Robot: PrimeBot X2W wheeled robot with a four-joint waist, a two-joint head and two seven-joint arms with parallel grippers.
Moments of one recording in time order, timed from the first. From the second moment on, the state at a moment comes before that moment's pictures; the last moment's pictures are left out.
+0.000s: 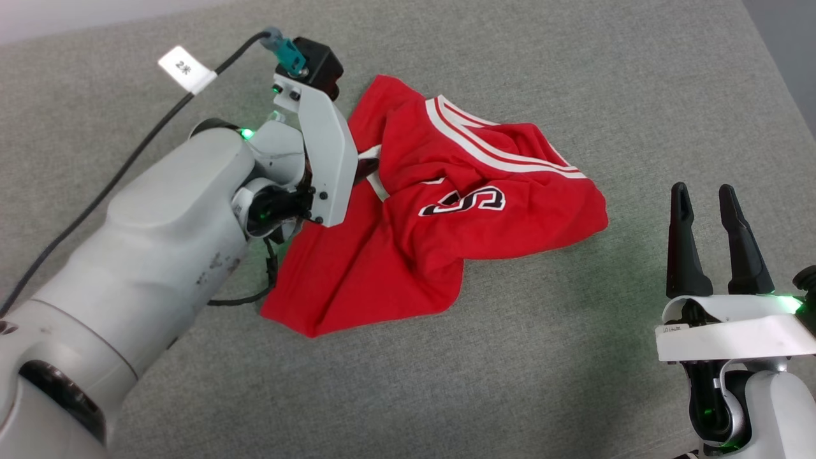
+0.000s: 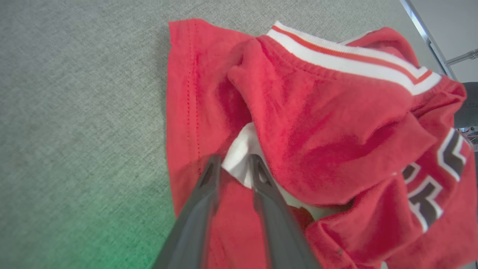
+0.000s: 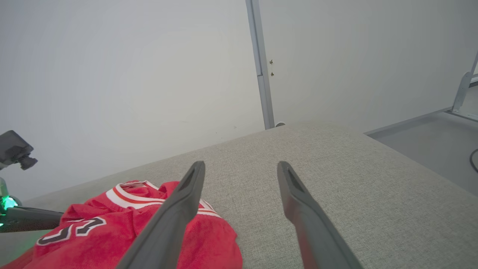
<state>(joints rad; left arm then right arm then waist) -1.27 0.40 -1.21 0.76 -1.31 -0.13 0.46 -0.26 -0.05 0.00 0.08 0.41 0.13 -0.26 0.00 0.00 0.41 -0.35</state>
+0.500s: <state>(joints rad) -1.29 0.45 -1.22 0.64 -1.40 -0.13 0.38 -0.25 -0.05 -0.03 0.08 0.38 0.13 -0.26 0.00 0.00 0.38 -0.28</state>
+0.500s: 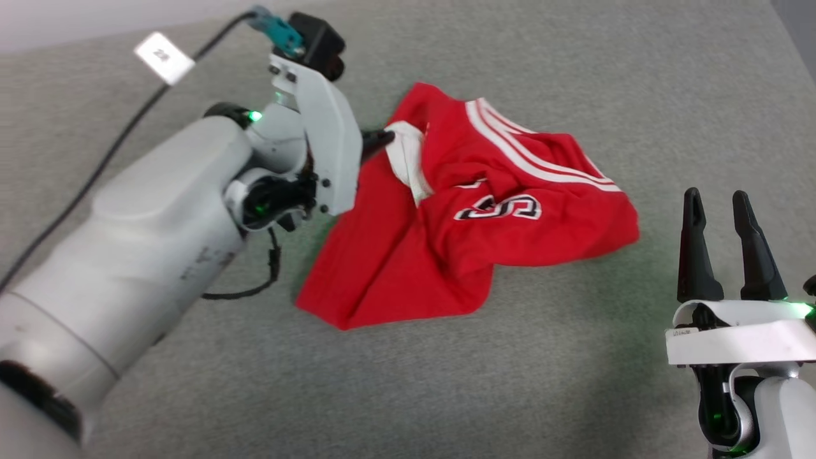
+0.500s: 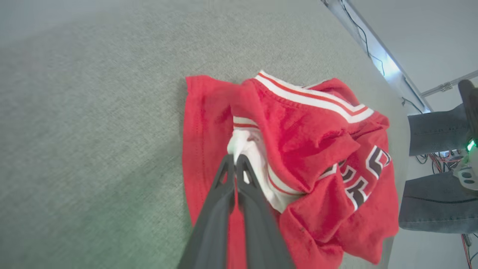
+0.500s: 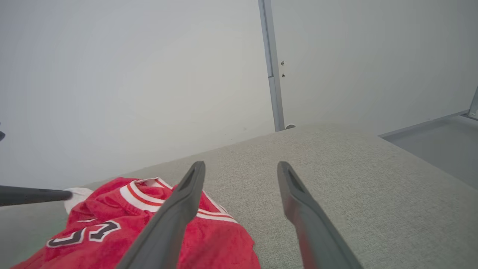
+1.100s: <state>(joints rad) -1.26 0.69 -1.20 0.78 -1.41 -0.11 0.29 -0.23 -0.08 -0.02 0.07 0.37 0.13 -0.26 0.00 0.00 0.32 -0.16</state>
